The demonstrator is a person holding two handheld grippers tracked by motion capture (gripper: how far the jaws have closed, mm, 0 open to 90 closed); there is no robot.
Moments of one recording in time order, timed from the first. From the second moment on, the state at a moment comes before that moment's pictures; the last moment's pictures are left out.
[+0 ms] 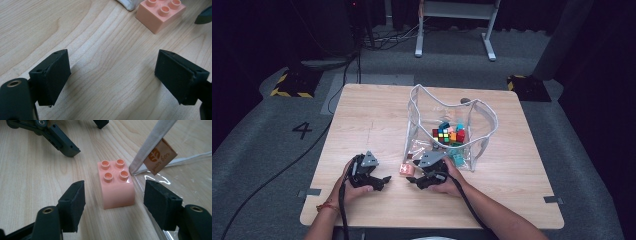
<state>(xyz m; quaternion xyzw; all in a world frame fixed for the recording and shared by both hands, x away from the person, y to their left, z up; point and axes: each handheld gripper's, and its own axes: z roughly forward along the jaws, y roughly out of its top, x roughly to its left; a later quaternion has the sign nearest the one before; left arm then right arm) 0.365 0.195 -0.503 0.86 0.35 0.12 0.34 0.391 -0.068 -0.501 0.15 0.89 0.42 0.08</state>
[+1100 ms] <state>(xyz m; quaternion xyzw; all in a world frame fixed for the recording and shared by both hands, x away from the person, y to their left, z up) 0.365 0.195 -0.503 0.86 0.35 0.12 0.34 0.365 -0.135 -0.486 0.12 0.90 0.41 0.08</state>
